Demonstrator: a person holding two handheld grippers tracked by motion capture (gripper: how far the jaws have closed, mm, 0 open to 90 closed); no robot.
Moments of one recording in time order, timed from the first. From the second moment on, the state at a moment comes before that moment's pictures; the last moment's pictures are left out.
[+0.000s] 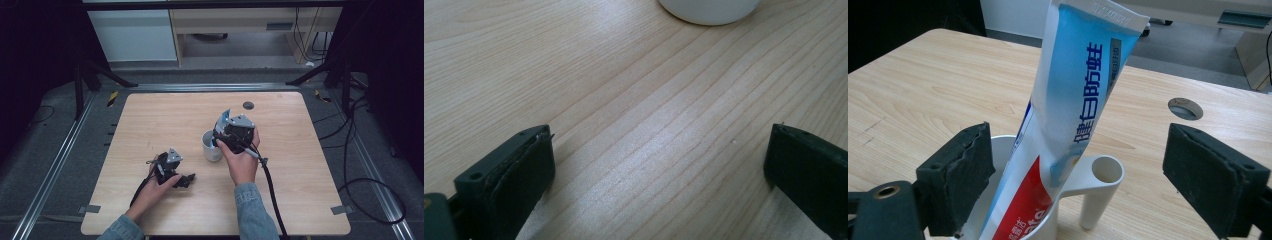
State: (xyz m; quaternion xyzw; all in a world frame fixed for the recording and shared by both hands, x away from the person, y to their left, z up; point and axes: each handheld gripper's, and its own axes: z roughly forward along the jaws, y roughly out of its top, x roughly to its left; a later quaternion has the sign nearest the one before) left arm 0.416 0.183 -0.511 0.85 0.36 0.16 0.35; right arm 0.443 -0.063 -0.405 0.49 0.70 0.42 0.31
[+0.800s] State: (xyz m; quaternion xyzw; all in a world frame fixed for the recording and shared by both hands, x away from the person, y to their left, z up) left arm 0.417 0.182 -0.511 0.85 0.36 0.16 0.35; right arm 0.439 -0.074 -0.388 0.47 0.73 0.39 0.30
